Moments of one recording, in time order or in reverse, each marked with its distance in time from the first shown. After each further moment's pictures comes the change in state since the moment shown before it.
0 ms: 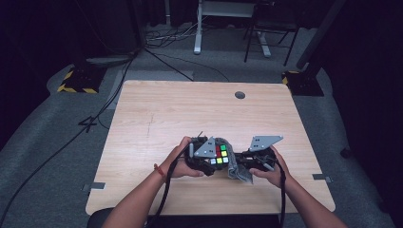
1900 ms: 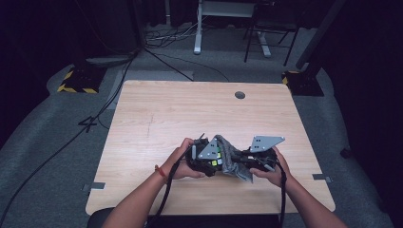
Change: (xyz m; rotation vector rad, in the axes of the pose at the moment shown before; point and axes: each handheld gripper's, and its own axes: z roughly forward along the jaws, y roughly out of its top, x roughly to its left) left arm -0.005 0.000 0.010 0.055 0.029 0.000; right arm 0.010 0.010 -0.004 -0.004 -0.036 -0.059
